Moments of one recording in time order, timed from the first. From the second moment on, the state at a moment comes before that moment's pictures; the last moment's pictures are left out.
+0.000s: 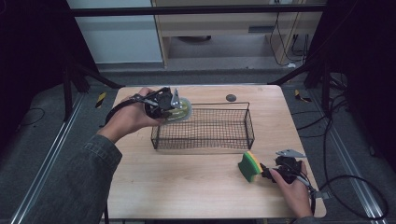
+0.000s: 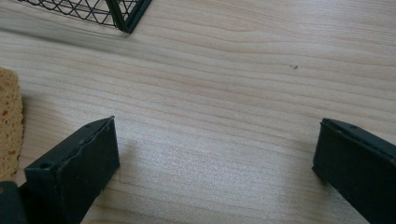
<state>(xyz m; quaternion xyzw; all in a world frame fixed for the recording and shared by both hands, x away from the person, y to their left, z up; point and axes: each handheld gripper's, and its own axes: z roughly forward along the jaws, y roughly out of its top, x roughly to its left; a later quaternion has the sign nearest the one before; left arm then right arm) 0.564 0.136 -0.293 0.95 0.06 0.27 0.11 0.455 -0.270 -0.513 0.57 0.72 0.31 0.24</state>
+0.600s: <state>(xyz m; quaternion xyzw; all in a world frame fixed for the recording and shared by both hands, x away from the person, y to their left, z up) 0.574 0.129 -0.304 0.95 0.04 0.29 0.10 0.456 -0.270 -0.513 0.57 0.73 0.31 0.24</state>
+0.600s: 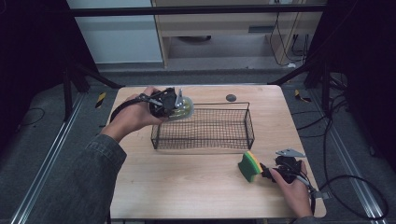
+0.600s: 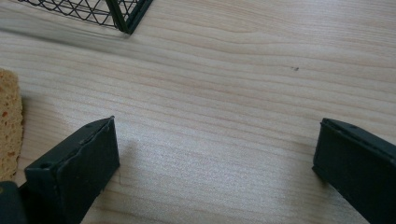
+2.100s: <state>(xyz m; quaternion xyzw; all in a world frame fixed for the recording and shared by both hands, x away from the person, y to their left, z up) 0.576 0.134 -0.339 0.96 0.02 0.27 0.09 0.457 -0.270 -0.514 0.57 0.72 0.31 0.24</state>
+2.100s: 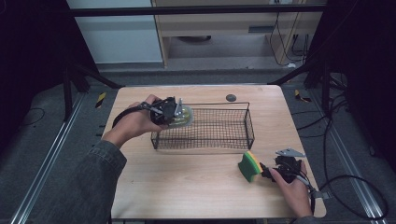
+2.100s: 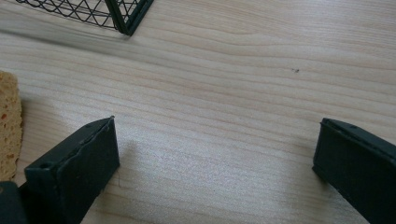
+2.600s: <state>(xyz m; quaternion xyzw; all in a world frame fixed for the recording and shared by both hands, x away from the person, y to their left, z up) 0.580 0.136 -0.348 0.96 0.02 0.25 0.09 0.457 -0.270 -0.514 0.56 0.73 0.31 0.24</state>
